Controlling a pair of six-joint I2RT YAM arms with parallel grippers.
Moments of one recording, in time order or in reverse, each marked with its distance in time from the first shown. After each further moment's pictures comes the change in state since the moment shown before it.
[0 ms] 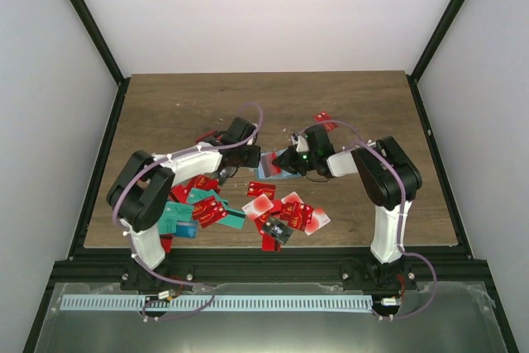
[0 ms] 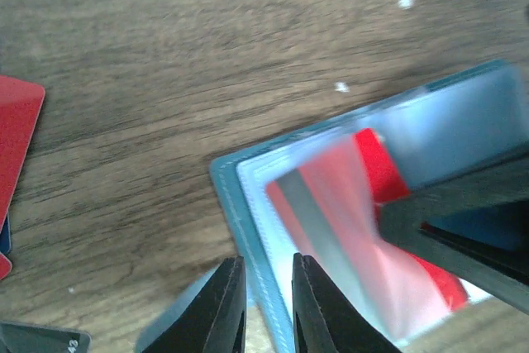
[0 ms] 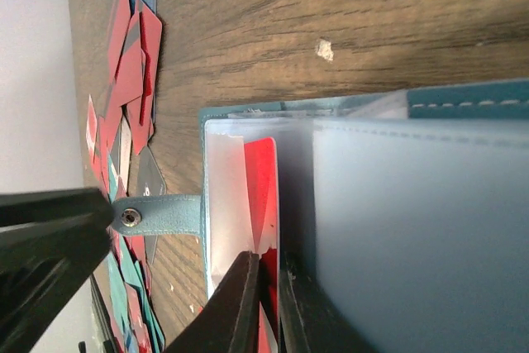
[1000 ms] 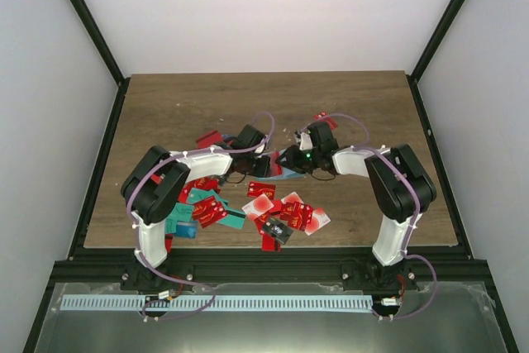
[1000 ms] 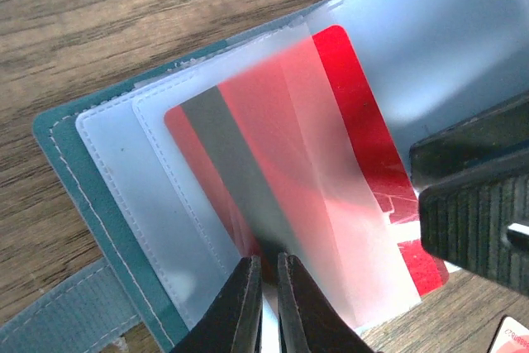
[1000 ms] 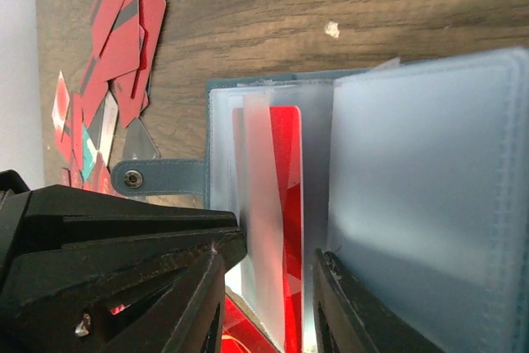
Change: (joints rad) left arm -0.052 0.085 0.014 0.020 0.128 0.034; right arm -0.005 -0.137 0.014 -0.237 0.054 -0.134
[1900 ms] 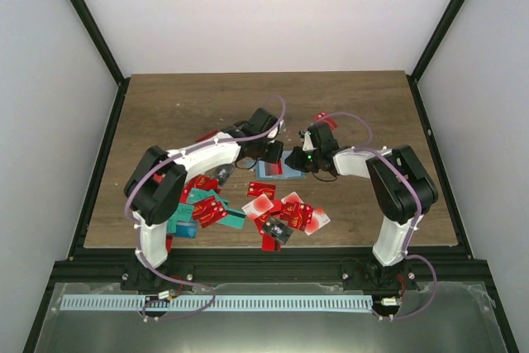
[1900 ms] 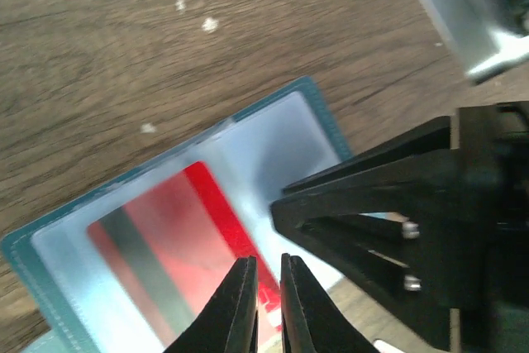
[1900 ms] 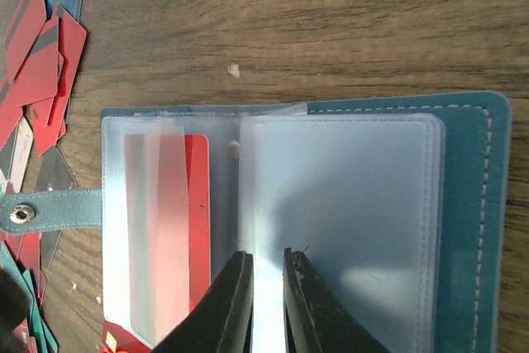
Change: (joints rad) left arm -0.042 0.009 0.243 -0.178 -0.031 0.011; right arm -0.002 -0.020 -0.008 -0.050 0.198 -0.100
